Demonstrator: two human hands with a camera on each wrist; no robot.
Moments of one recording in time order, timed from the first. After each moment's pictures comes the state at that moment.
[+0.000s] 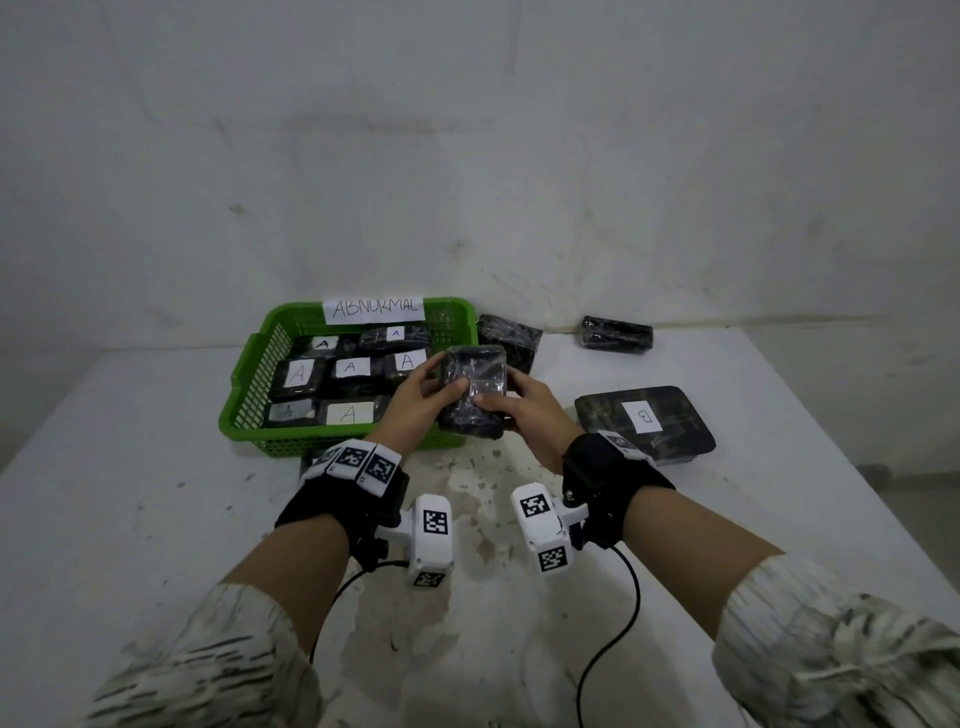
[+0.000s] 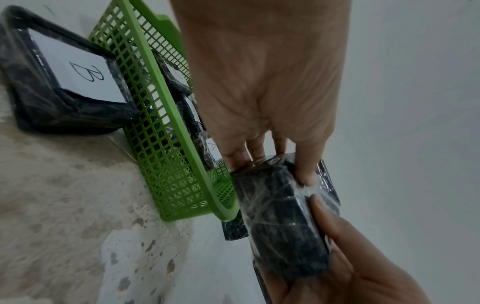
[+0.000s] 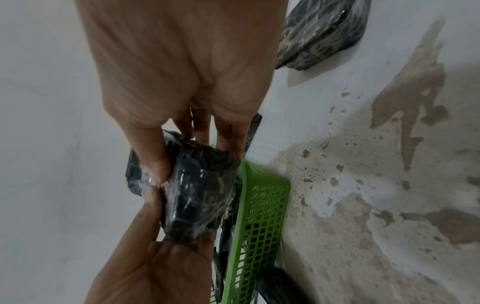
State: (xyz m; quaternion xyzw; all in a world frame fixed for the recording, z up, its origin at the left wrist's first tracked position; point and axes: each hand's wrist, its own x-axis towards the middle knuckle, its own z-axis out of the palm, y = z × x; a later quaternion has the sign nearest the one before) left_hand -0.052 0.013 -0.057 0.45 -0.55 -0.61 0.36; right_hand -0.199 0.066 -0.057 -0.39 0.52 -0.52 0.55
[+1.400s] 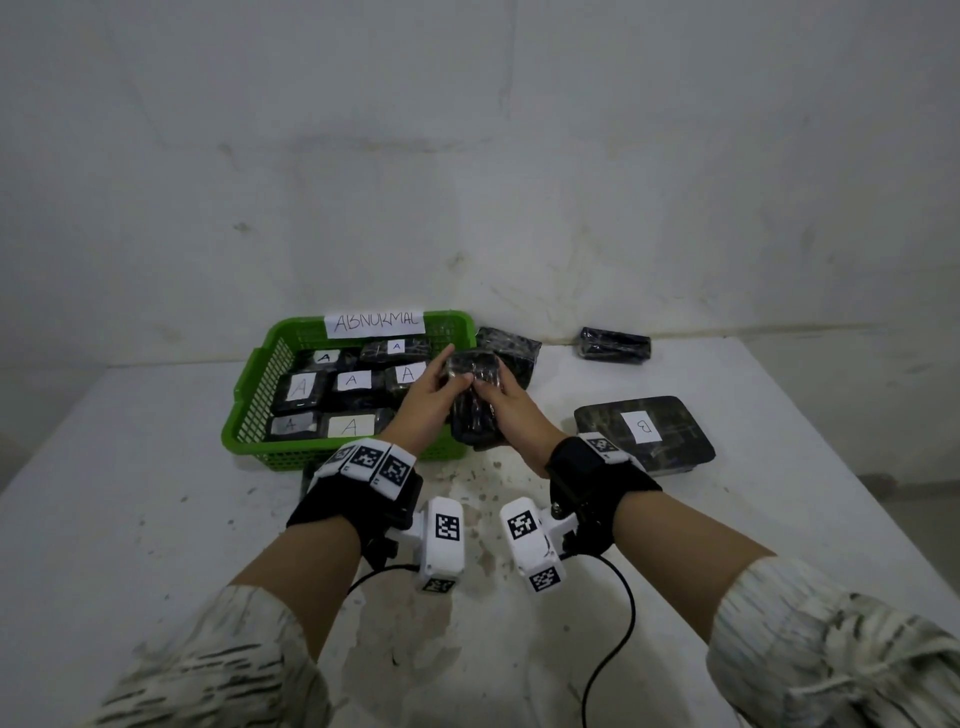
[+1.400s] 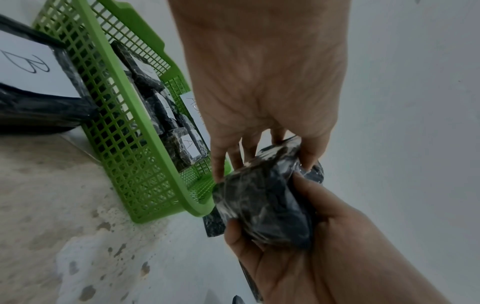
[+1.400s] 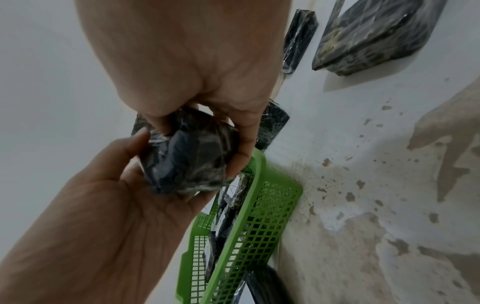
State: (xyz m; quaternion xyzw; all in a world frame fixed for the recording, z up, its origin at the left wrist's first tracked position) left_hand -0.066 0.021 -0.028 0.43 -0.57 -0.61 0.35; right_hand -0.182 0.062 -0.039 -0.42 0.54 -0.49 0.54
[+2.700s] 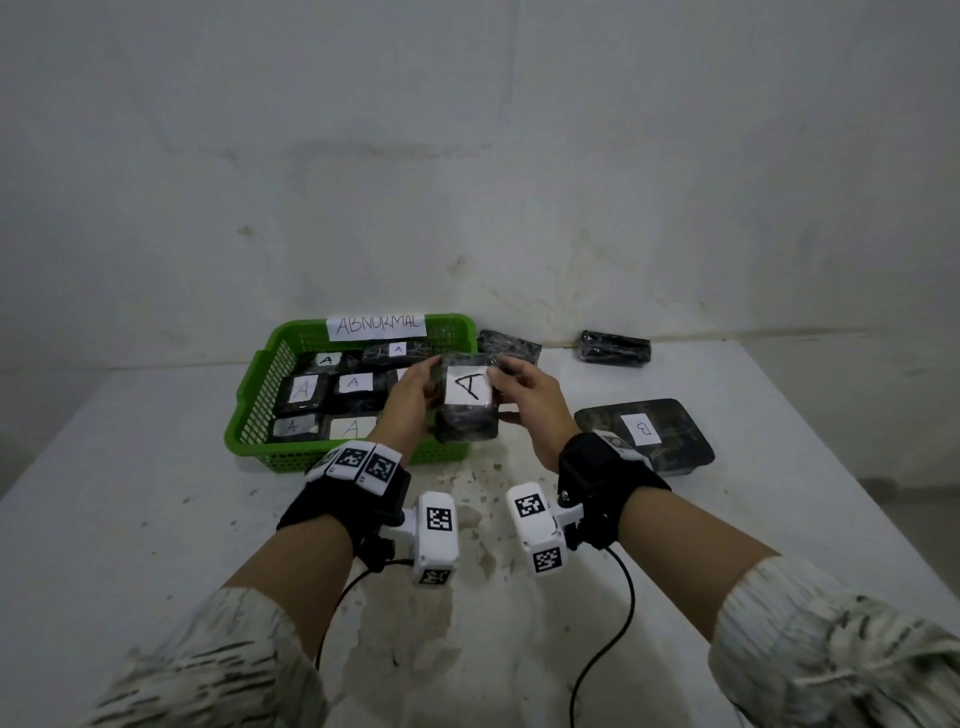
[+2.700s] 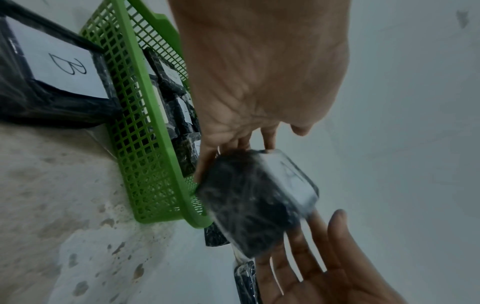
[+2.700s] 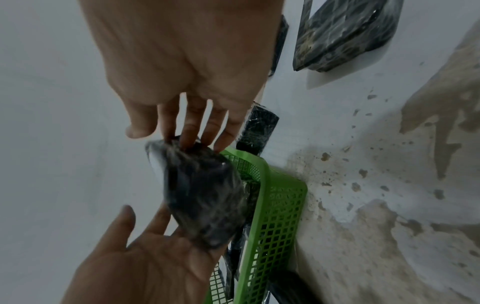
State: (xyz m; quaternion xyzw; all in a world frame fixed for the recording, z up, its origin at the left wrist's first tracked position) left_hand -0.056 0.013 -0.032 0.47 -0.49 -0.62 0.39; right_hand -0.200 0.060 -0.043 -0.37 0.55 -0.57 0.48
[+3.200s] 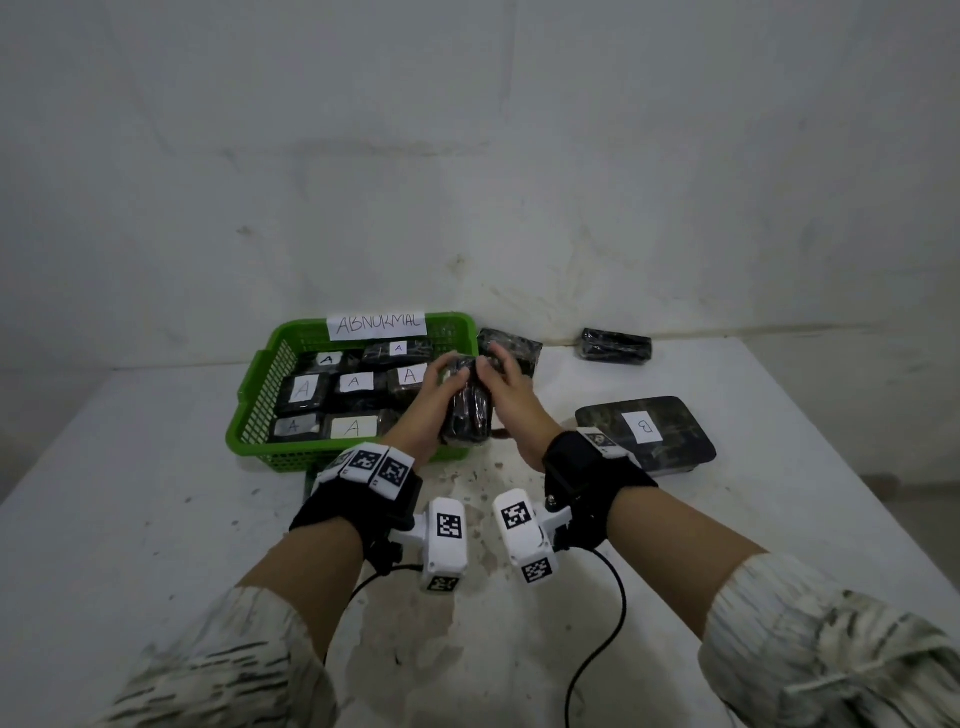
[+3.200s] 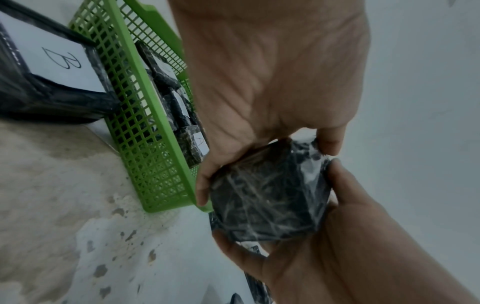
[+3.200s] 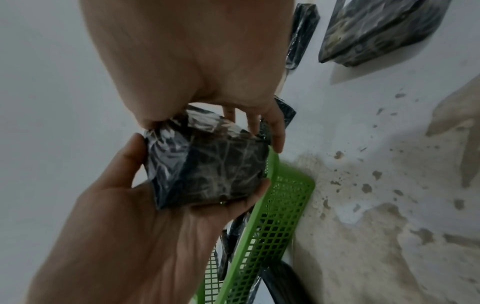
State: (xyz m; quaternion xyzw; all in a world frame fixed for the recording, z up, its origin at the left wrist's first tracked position) left_hand -0.070 0.023 -0.031 0.40 -0.47 -0.69 0.37; right_hand -0.180 0.050 -0.045 -0.42 0.57 -0.52 0.48
